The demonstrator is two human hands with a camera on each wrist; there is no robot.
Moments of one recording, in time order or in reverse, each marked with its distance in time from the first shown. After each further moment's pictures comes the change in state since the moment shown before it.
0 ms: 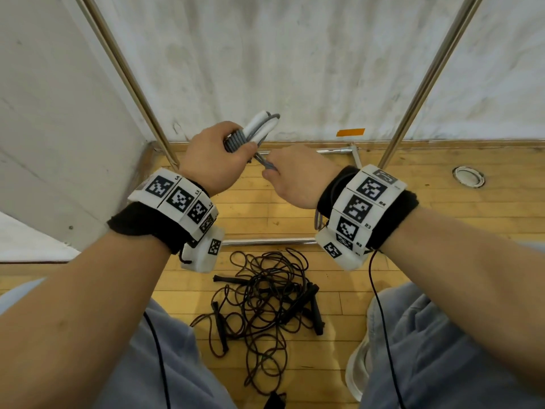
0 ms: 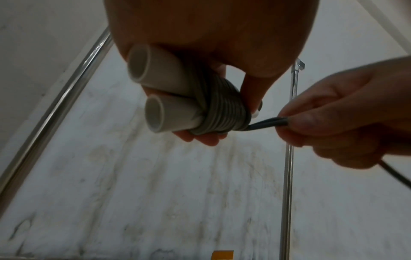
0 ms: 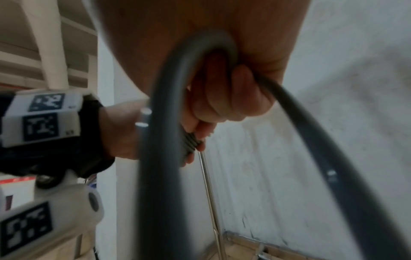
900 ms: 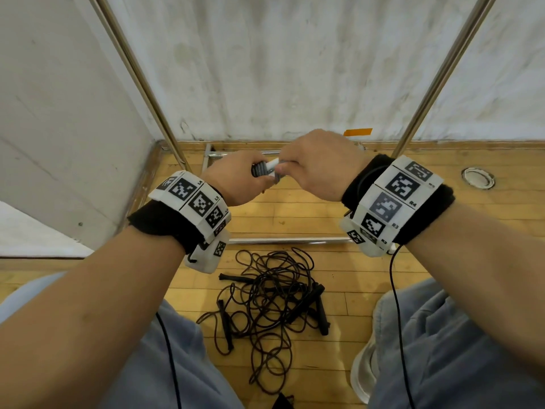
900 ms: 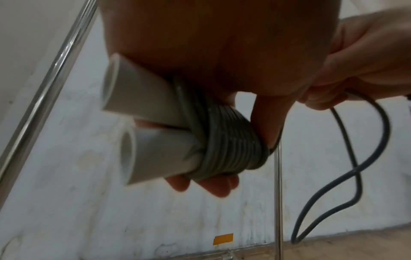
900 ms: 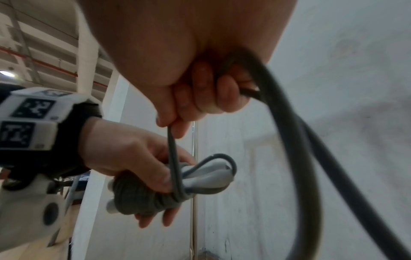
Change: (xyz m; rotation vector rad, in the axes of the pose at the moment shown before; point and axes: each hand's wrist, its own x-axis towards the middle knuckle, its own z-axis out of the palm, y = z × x) left_hand -0.003 -0.006 0.011 0.254 -0.459 0.006; right_hand -0.004 0.015 -0.009 -0.090 0.154 -0.143
